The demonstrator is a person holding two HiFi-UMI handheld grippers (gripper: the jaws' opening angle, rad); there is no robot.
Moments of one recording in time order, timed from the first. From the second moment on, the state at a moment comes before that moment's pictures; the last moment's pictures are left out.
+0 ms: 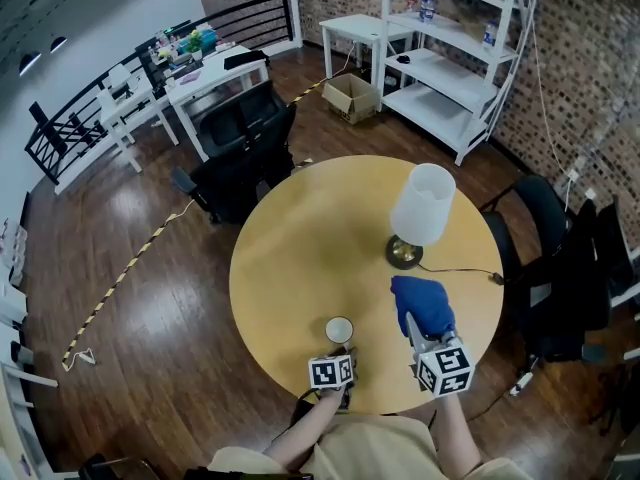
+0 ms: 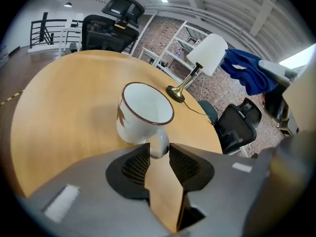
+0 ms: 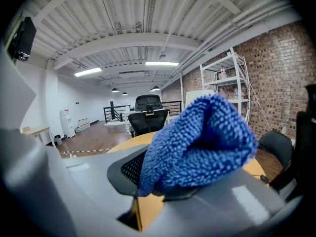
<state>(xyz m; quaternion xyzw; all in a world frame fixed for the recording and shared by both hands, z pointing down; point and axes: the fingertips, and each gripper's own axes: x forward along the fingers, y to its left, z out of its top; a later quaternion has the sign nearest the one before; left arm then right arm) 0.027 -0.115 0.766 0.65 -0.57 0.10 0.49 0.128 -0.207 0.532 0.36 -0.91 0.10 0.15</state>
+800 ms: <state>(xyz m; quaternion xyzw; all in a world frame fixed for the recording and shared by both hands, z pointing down) -0.021 -0.088 0.756 0.72 -0.53 0.27 0.34 -0.031 -0.169 0.581 -0.02 -0.92 0.12 0.38</state>
